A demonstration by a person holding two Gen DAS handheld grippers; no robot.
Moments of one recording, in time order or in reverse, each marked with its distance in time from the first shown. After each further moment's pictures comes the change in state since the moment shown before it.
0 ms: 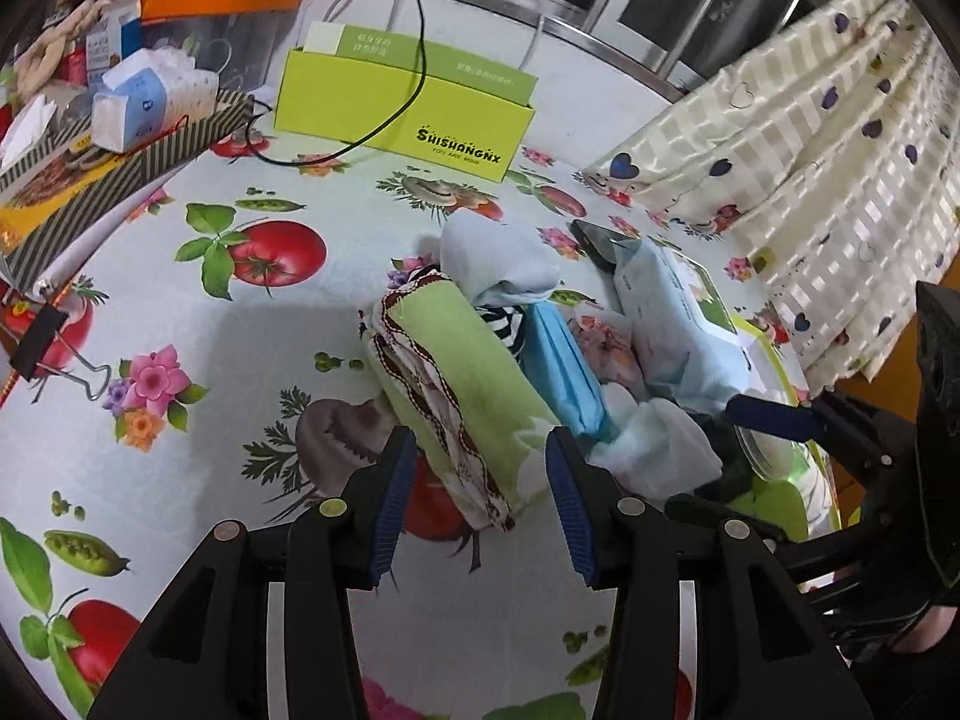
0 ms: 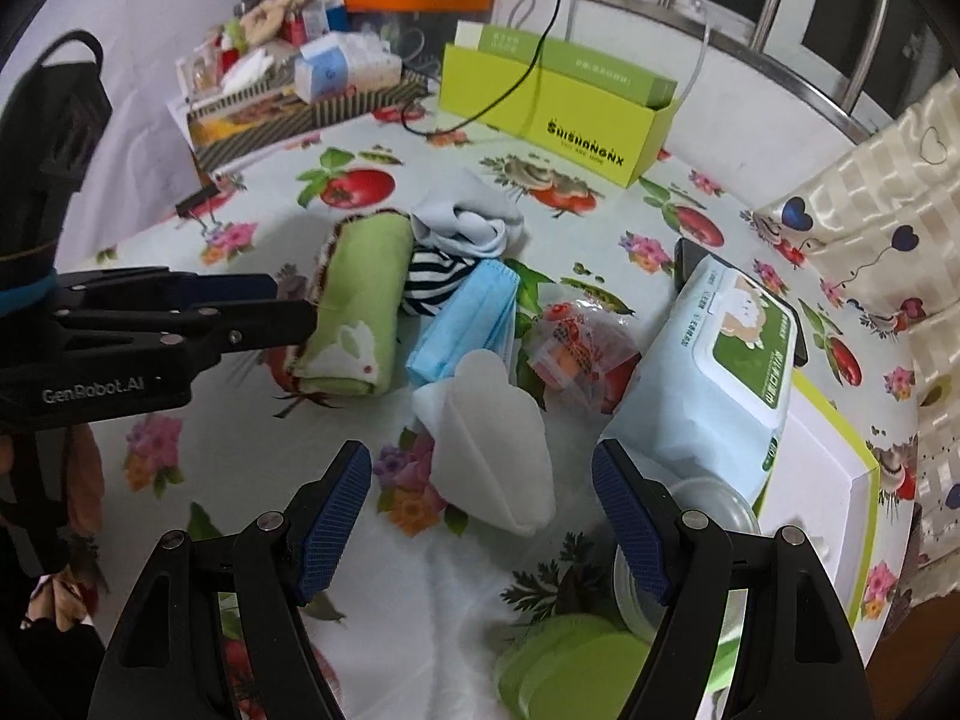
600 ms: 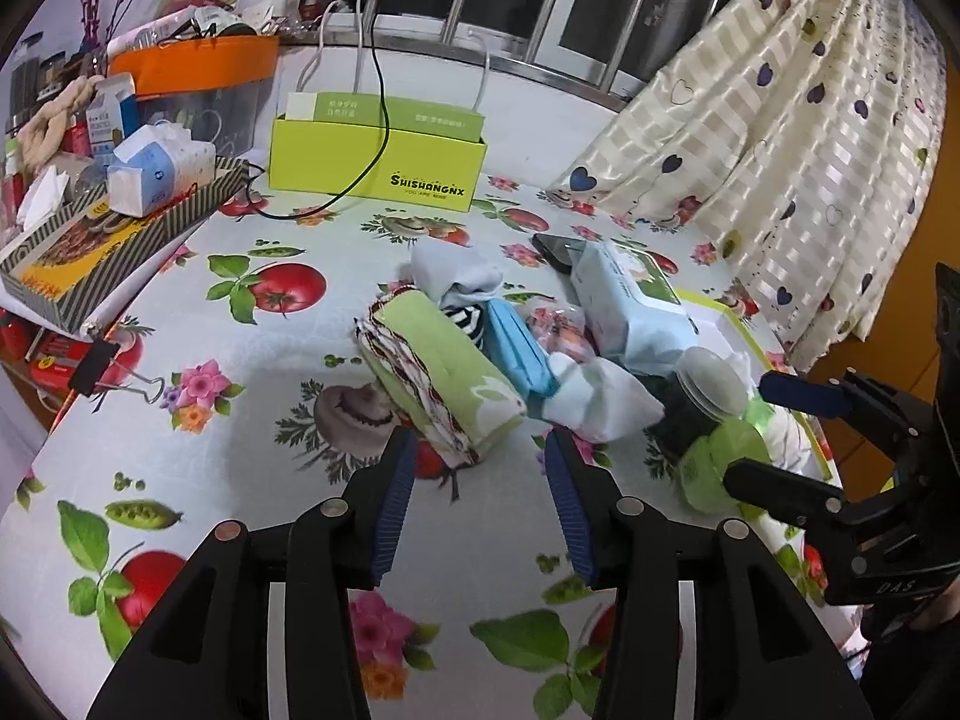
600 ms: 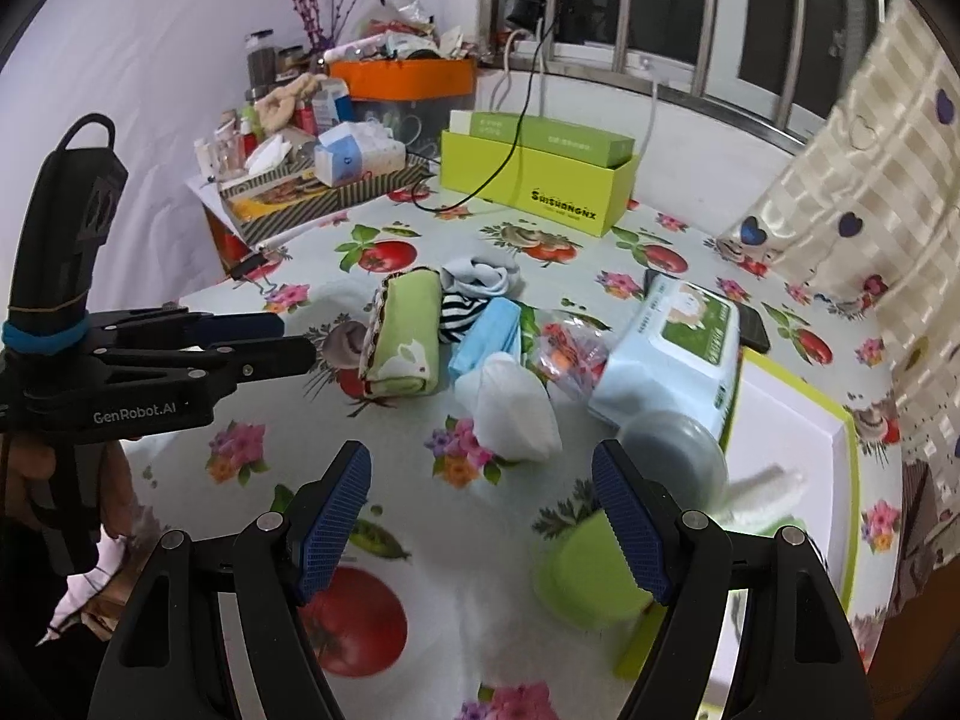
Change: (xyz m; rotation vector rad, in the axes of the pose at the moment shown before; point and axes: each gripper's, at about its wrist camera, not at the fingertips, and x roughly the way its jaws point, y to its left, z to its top) left arm -0.056 -0.024 -0.028 0.133 -0.082 0.026; right arm -0.075 0.011 -0.044 0.085 -0.197 0.027
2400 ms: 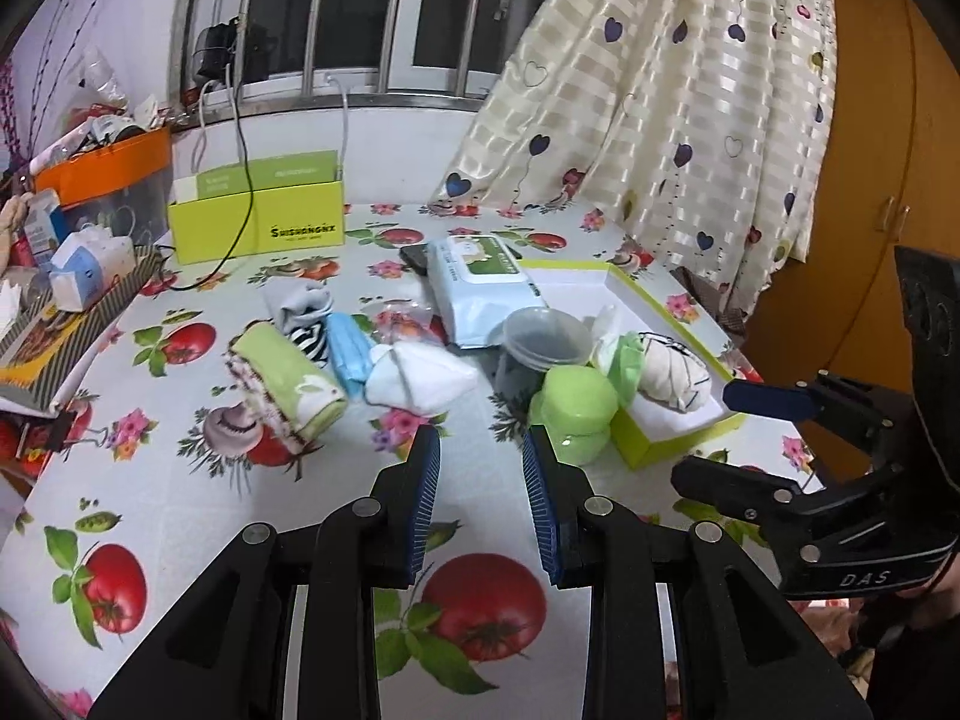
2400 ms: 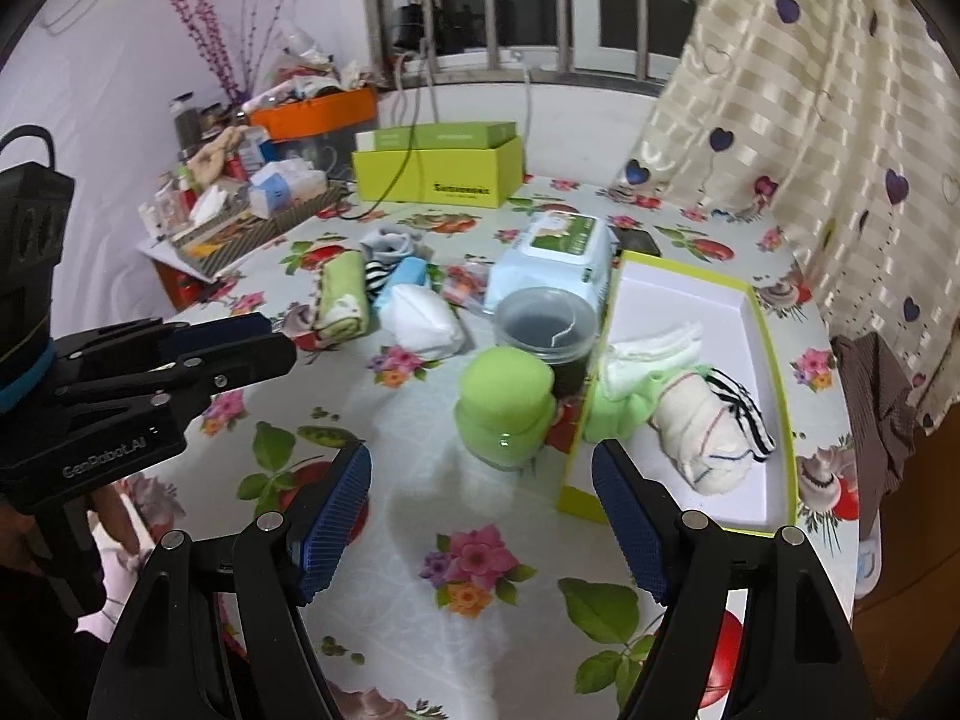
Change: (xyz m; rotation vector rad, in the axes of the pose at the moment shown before) left arm -0.038 -0.108 -0.037 0.237 -0.055 -0.058; right arm -0.077 -0.024 -0.084 0.217 -0.059 -0.100
